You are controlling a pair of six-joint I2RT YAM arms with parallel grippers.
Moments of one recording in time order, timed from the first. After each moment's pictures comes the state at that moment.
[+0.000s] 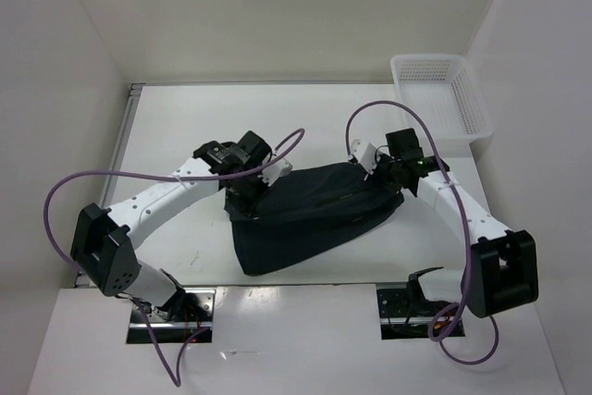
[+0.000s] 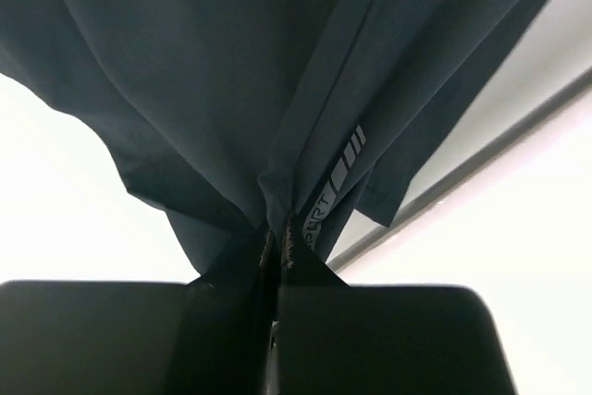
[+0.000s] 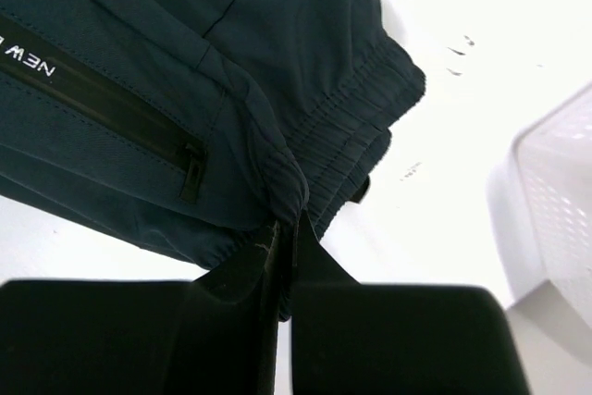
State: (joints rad) left arm -0.66 1.48 1.23 -1.04 0.10 0.07; right arm 0.23 1.28 0.89 -0.59 -0.11 -0.84
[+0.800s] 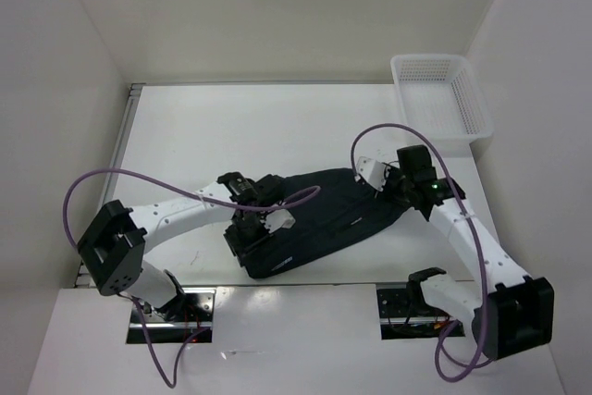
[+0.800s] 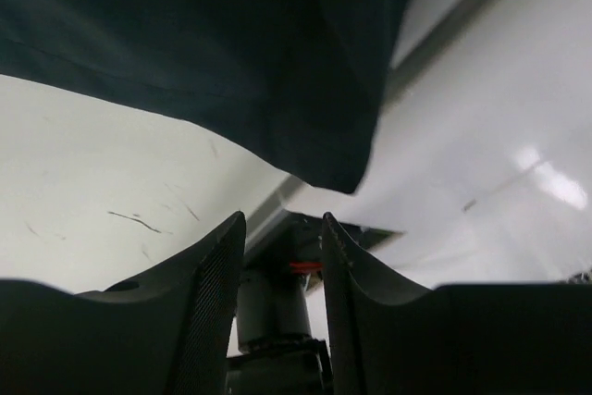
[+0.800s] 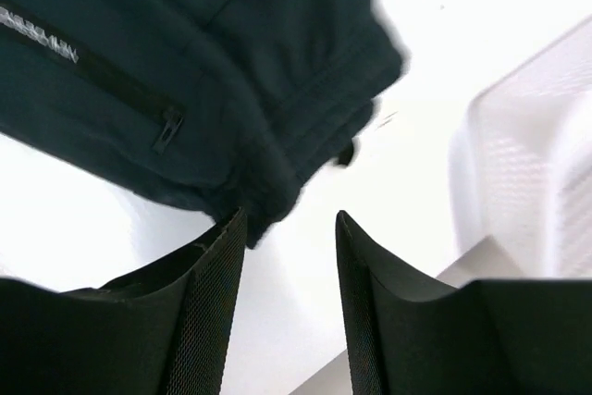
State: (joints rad) left arm -0.85 1.50 1.05 -1.16 0.18 0.07; right arm 0.24 1.06 0.75 -0.64 -0.04 -0.99
